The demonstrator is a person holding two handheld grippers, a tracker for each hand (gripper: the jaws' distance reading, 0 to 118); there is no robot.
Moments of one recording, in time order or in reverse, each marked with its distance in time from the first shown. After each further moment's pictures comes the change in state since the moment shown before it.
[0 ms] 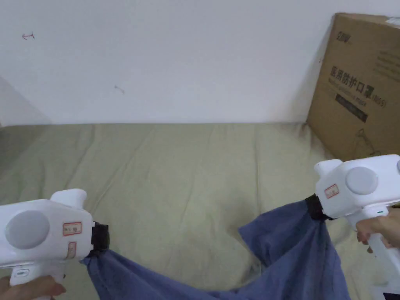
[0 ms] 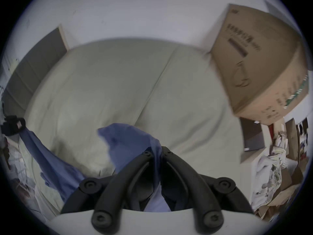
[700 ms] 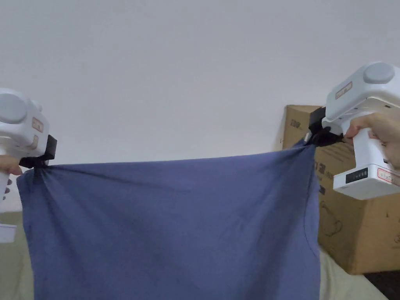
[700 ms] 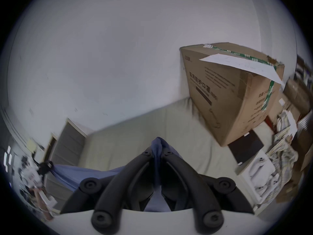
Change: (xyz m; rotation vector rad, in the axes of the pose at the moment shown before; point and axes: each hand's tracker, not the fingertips) left arm 0.018 0.238 0.159 0.321 0.278 -0.114; right arm 0.083 0.175 0.212 0.324 0.192 -0.496
